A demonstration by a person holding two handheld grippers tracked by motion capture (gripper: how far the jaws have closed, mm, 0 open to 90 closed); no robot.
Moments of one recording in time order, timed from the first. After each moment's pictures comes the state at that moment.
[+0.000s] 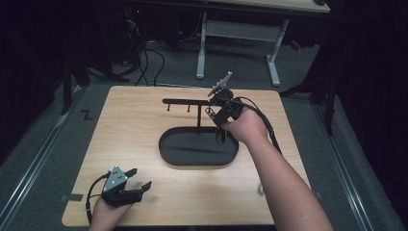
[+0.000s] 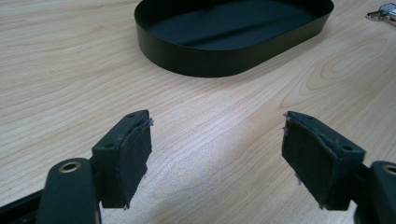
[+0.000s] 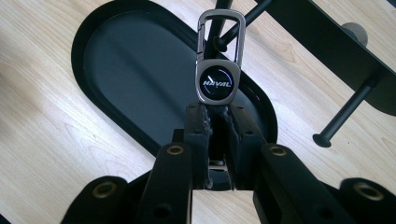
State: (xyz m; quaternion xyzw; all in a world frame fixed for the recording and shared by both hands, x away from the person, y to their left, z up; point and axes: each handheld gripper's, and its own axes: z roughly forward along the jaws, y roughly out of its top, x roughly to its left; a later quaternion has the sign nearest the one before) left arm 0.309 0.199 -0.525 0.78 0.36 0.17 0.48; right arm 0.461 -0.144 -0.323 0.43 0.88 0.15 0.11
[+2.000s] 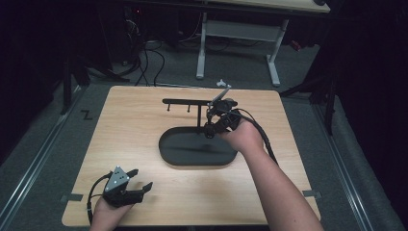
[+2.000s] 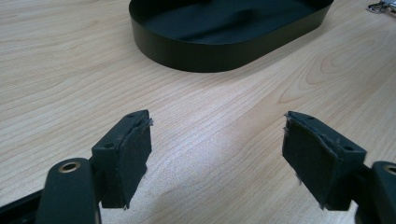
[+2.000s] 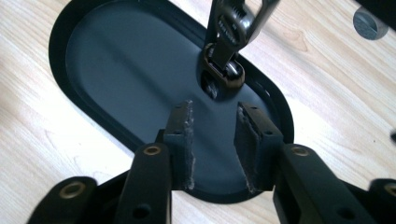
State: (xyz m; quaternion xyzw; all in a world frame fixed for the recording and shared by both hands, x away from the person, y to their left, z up) left arm 0.310 0.195 -0.527 0.79 0.36 0.17 0.47; right arm 0.456 -0.147 -0.362 0.44 0.88 0.16 0.12
